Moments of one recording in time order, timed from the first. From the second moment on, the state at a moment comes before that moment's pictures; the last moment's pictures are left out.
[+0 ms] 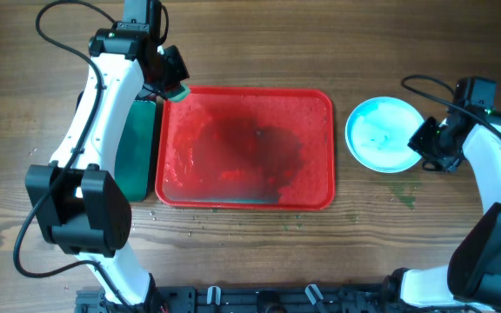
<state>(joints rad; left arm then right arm) -0.12 1.92 1.72 -1.01 0.06 -0.49 -0.29 1.62 1.08 -0.83 -0.03 0.39</state>
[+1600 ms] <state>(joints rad) 0.18 1.49 1.60 -1.13 0.00 -0.60 0.17 1.02 1.66 -1.05 -0.19 0.32</state>
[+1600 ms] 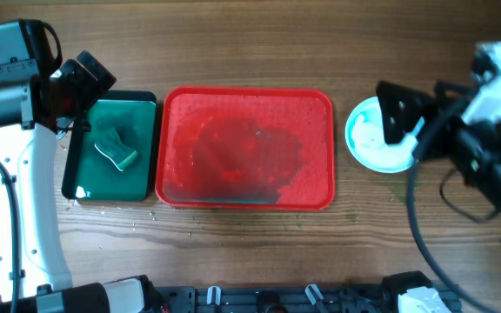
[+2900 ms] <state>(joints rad) 0.18 1.49 1.60 -1.13 0.01 -0.60 0.05 0.02 0.01 0.01 -0.21 -0.07</state>
